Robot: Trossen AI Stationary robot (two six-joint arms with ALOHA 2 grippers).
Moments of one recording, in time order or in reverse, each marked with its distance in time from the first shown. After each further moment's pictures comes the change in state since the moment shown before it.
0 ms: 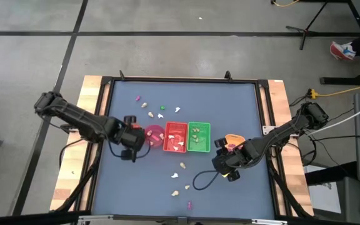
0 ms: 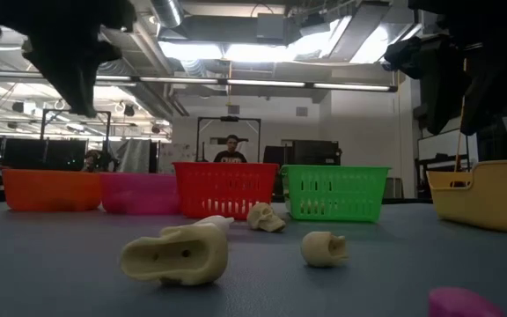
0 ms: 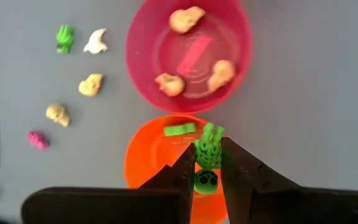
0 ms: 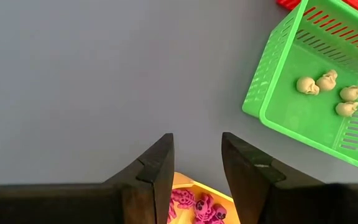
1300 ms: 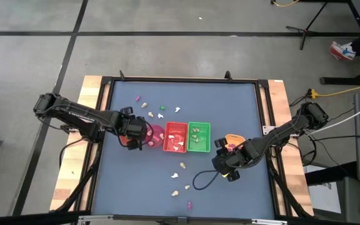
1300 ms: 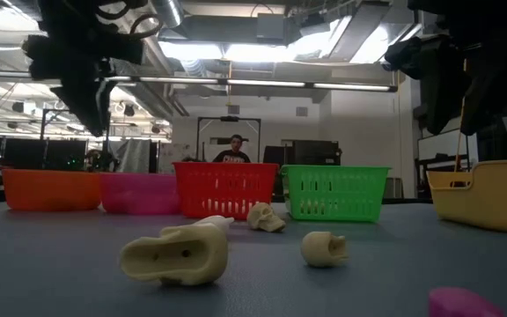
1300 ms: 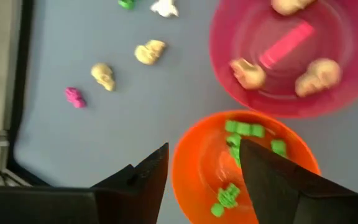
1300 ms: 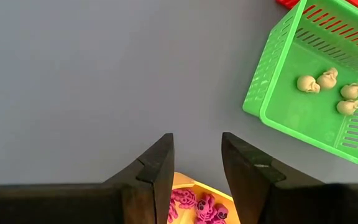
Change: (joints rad) left arm 0.164 0.001 -0.079 0.022 -0.105 -0.078; right arm 0.000 0.000 0.000 0.000 0.000 0.012
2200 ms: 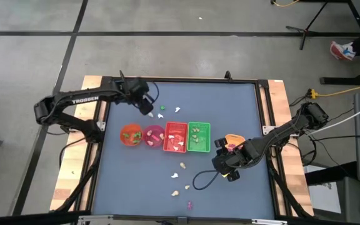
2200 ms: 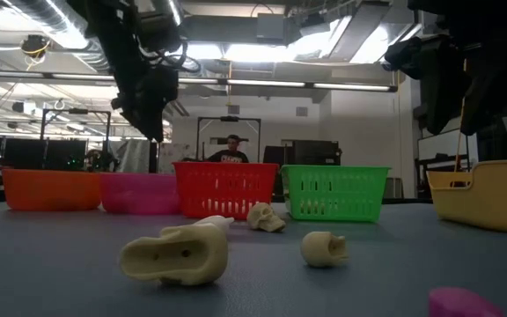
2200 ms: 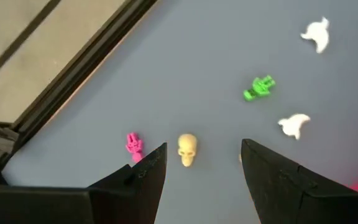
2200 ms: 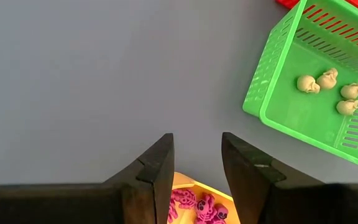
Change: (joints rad) left arm 0.656 0.001 0.000 0.381 0.179 0.219; right arm 0.000 0.000 0.000 0.000 0.000 -0.001
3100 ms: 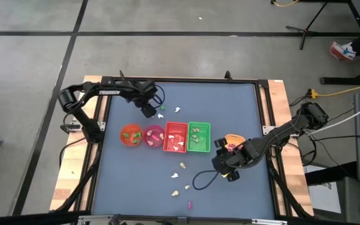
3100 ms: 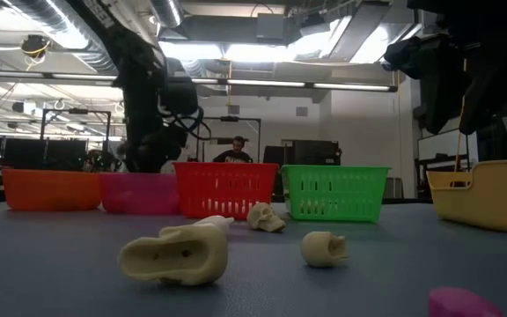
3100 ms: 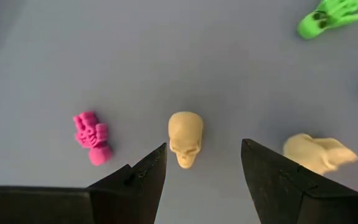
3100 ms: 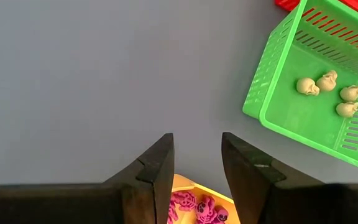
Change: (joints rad) left arm 0.106 0.349 0.000 0.058 0.110 0.079; right arm 0.000 0.000 0.000 0.007 0.000 -0.001
